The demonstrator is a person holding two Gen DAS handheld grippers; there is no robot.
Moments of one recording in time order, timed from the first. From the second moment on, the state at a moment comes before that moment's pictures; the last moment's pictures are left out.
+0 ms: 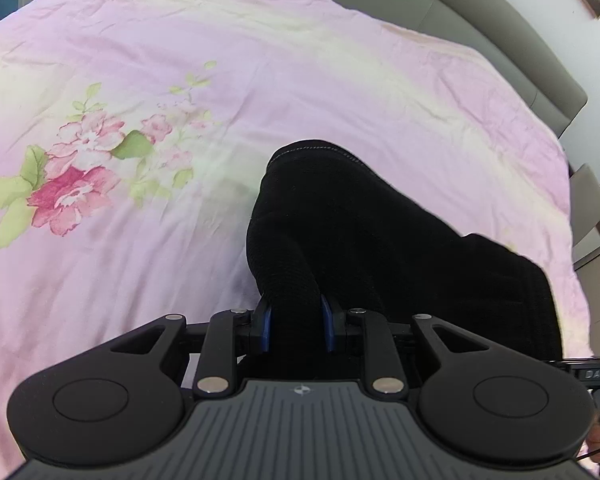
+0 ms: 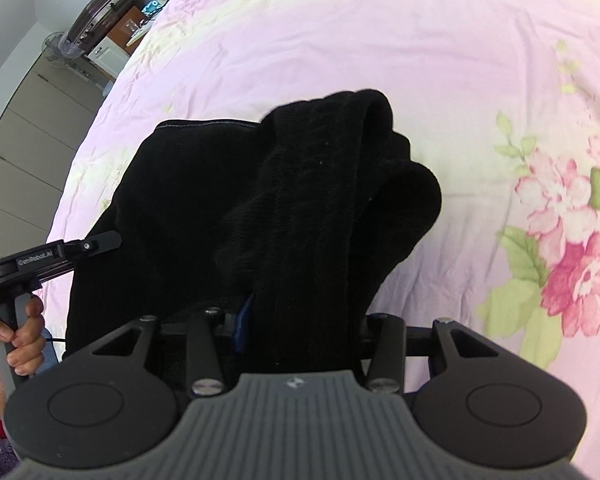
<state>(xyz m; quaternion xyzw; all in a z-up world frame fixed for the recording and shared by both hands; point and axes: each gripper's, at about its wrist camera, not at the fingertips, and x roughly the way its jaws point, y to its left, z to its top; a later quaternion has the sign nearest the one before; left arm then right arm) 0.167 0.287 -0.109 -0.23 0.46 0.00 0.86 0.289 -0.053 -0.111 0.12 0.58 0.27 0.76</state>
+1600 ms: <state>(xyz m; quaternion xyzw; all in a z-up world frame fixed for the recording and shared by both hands) 0.081 0.238 -0.085 -0.06 0.47 0.10 0.87 0.145 -0.058 -0.096 -0.05 0.40 0.25 0.88</state>
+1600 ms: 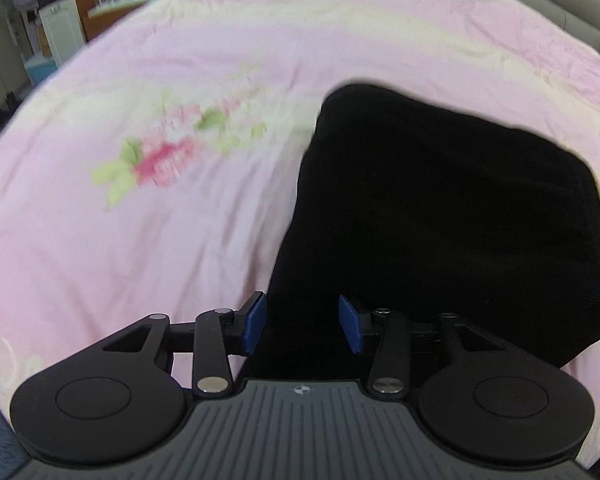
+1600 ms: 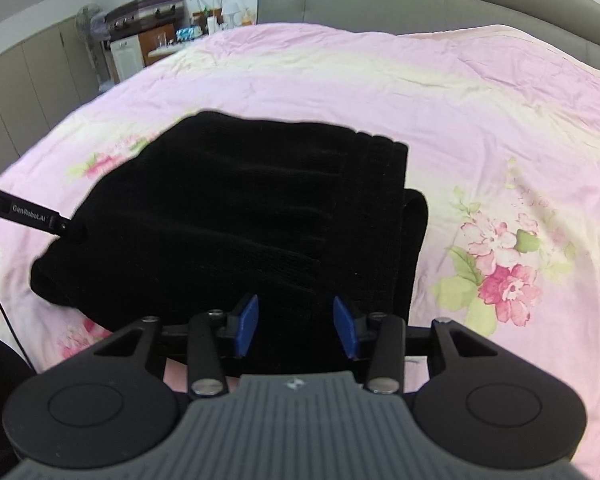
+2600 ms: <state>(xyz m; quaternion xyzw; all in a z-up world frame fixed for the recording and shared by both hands) -0.060 0.091 0.014 0.02 0.36 0.13 0.92 -0.006 -0.097 -0.003 0.00 0.30 0.21 0.93</state>
